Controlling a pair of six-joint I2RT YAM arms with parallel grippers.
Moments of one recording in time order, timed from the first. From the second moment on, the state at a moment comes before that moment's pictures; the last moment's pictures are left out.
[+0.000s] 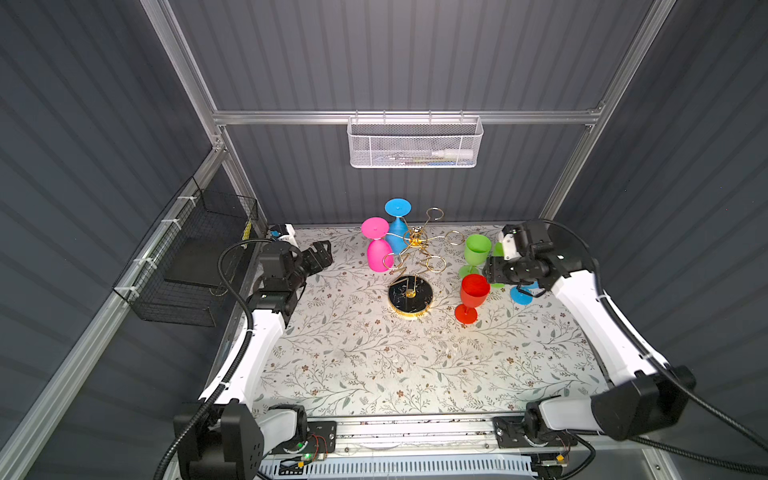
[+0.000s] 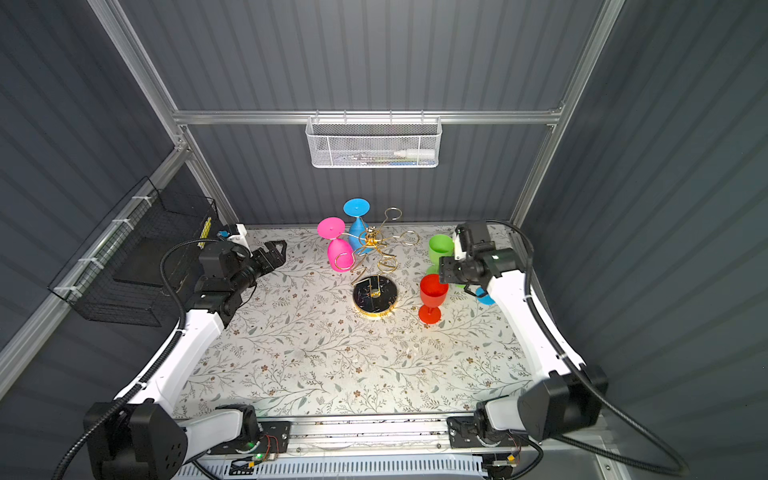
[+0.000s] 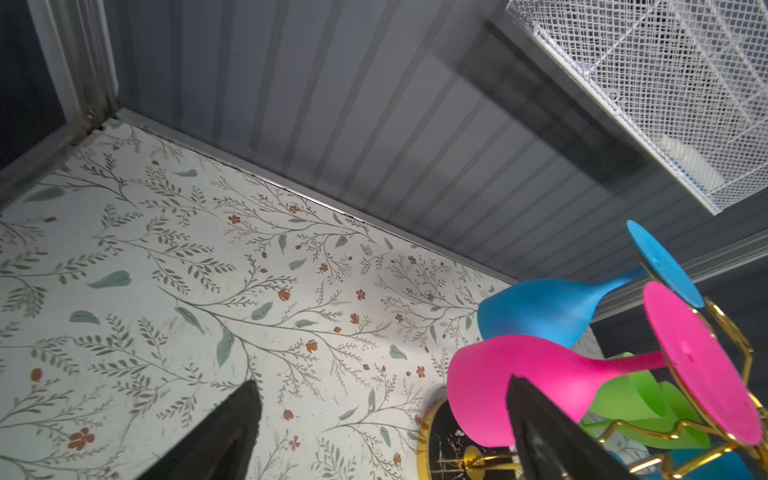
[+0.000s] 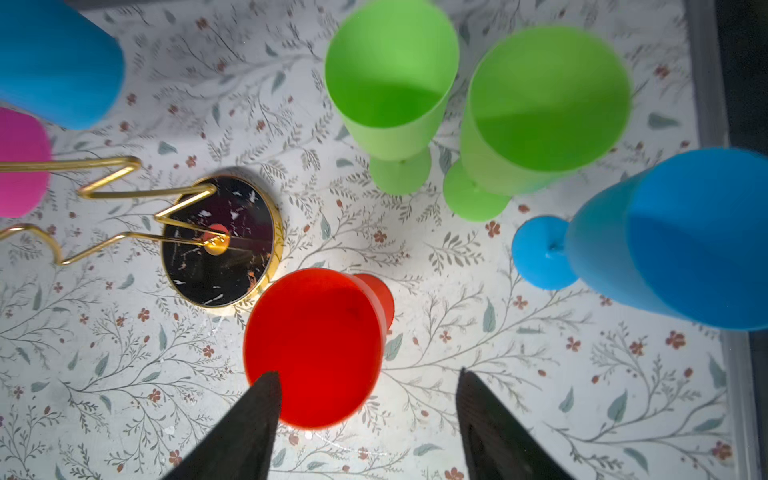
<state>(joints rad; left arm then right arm) -0.05 1.22 0.99 -0.11 0.24 -0.53 0.19 1.29 1.35 -0.91 -0.04 0.24</state>
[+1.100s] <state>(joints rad) -0.12 1.59 1.35 -0.04 0.95 -0.66 0.13 0.99 1.07 -0.50 -0.38 0.38</state>
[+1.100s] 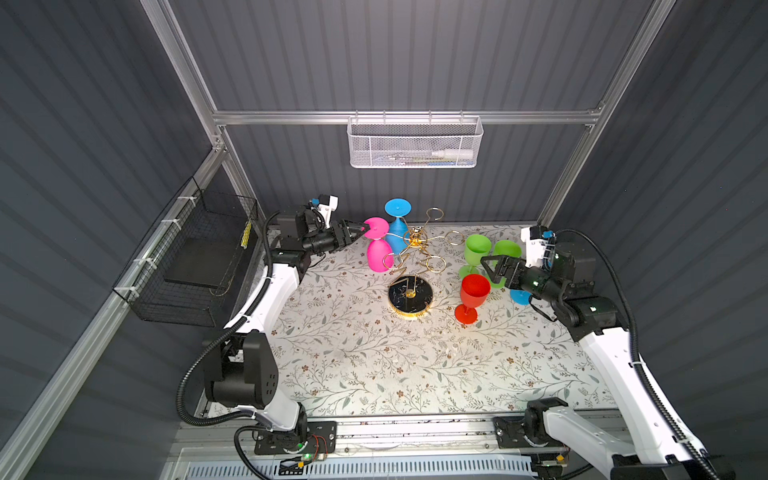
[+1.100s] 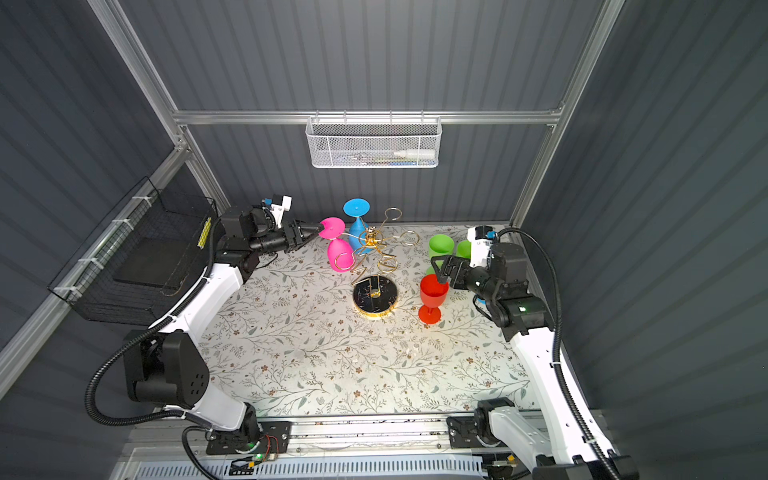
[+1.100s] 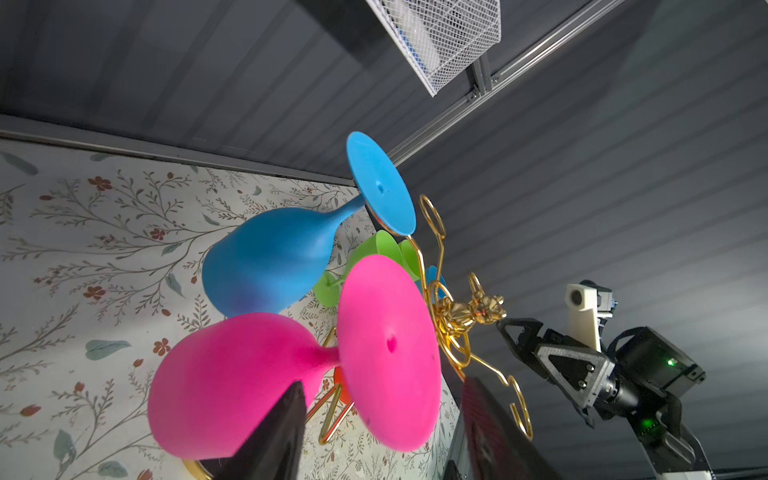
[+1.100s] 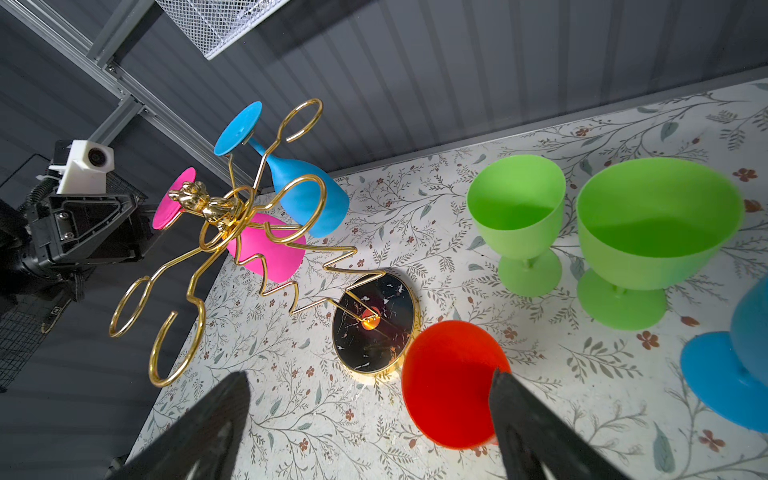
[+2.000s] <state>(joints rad) -0.14 1.62 1.42 -0.15 0.96 -0.58 0.13 0.97 1.06 -0.50 -0.38 0.38</state>
